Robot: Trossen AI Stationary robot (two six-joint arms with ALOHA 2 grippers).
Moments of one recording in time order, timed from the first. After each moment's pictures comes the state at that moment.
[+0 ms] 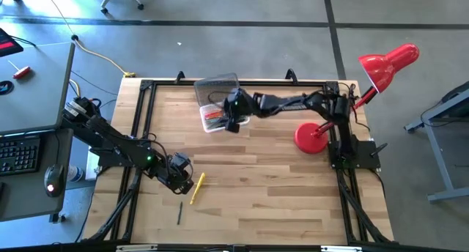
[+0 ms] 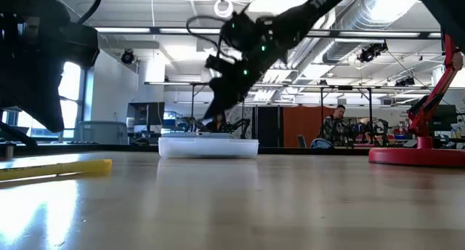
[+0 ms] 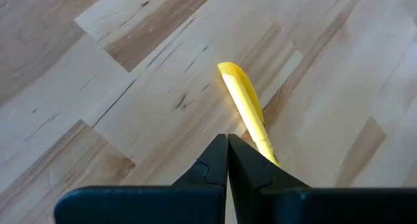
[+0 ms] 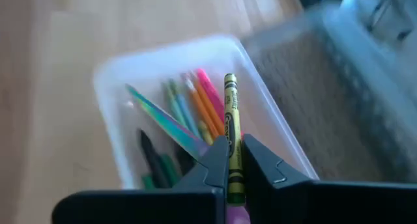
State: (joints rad) left arm -0.58 1.26 0.60 -0.42 -0.31 -1.31; right arm -0.29 2.01 1.42 -0.09 0.05 -0.22
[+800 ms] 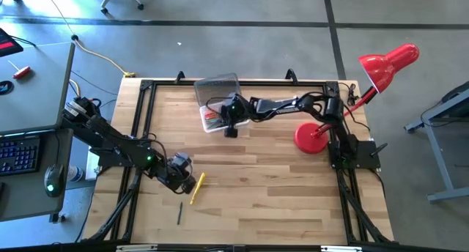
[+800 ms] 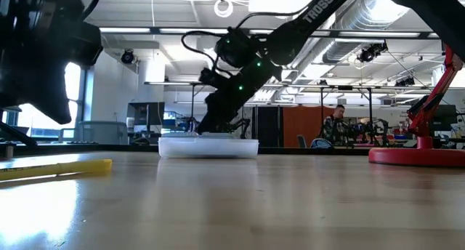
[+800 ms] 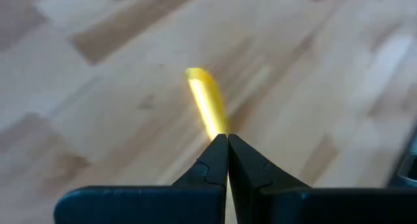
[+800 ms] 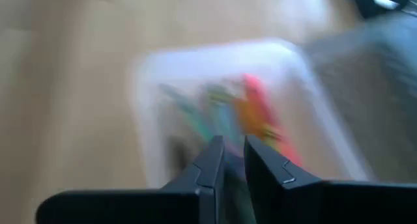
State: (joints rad) left arm -0.58 1.26 0.60 -0.33 -0.30 -1.42; right arm -0.28 2.10 1.42 0.01 -0.06 -0.30
